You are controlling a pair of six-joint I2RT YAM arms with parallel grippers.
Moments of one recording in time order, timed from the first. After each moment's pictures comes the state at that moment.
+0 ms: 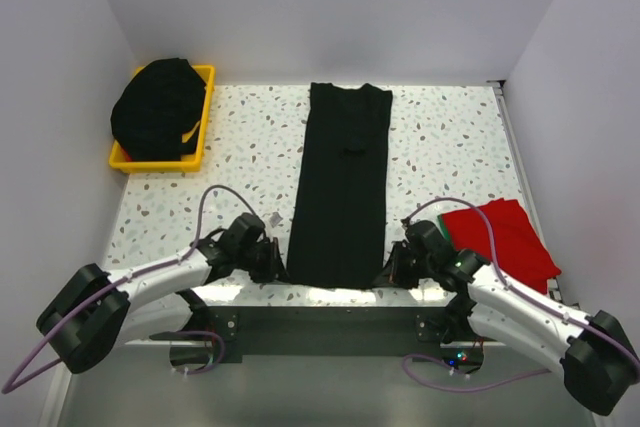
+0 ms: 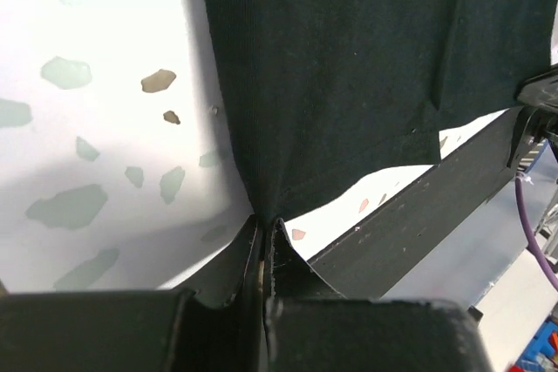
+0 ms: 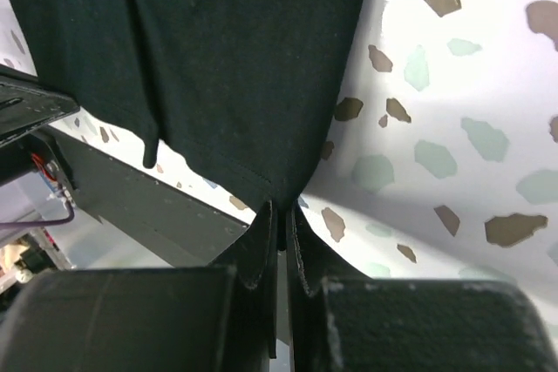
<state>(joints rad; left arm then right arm) -0.71 1.11 0.31 -0.16 0.36 -0.80 0.69 0.81 0.28 -0.42 -0.25 0.97</state>
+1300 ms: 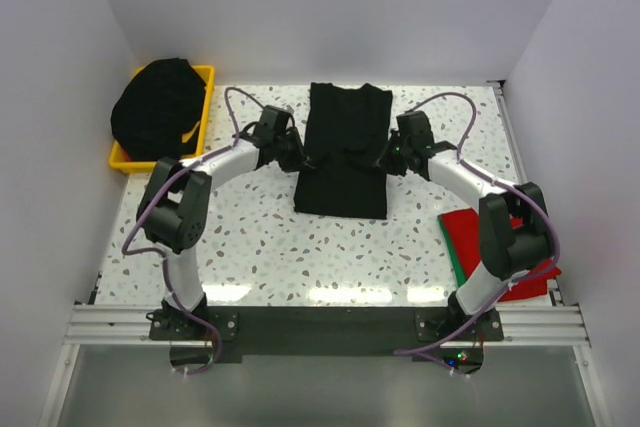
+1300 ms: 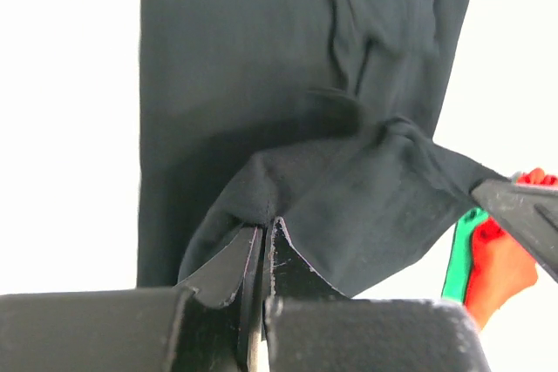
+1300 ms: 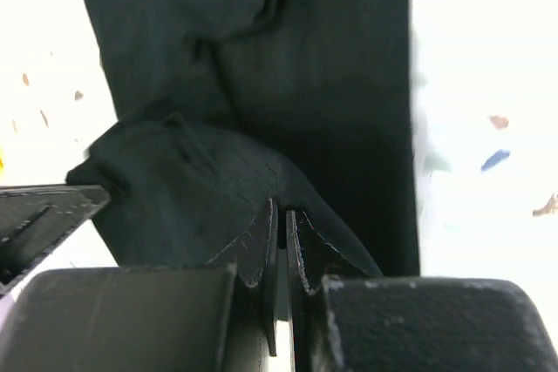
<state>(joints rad) -0.44 1.89 1.28 -0.24 0.25 -0.76 0.33 1.66 1.11 -0.29 -0.05 0.75</state>
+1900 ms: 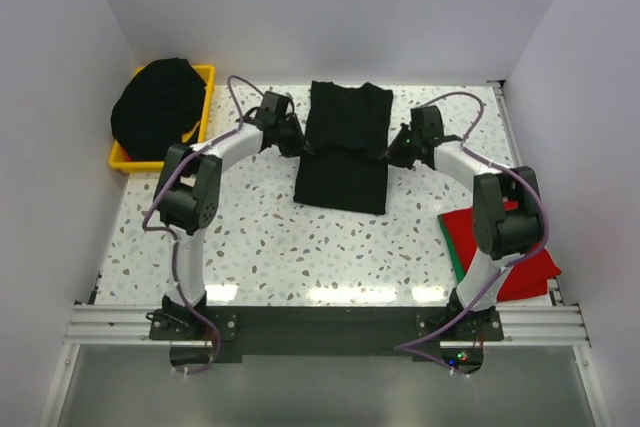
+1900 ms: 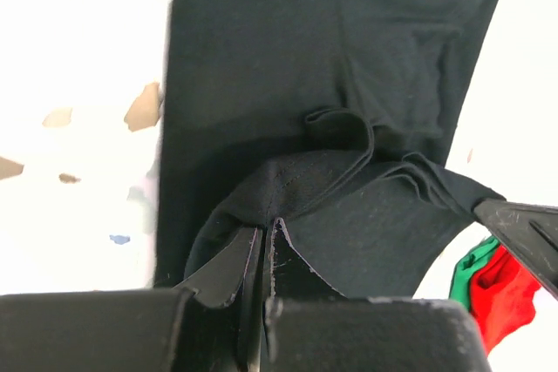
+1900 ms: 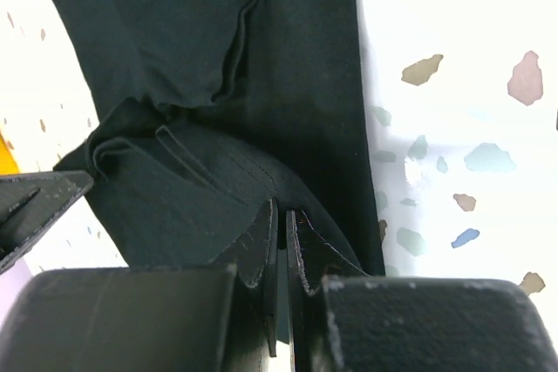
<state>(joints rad) -0.38 2.09 1.52 -0.31 0.27 -0.74 0.20 1.80 1.17 -0.22 -0.17 0.75</state>
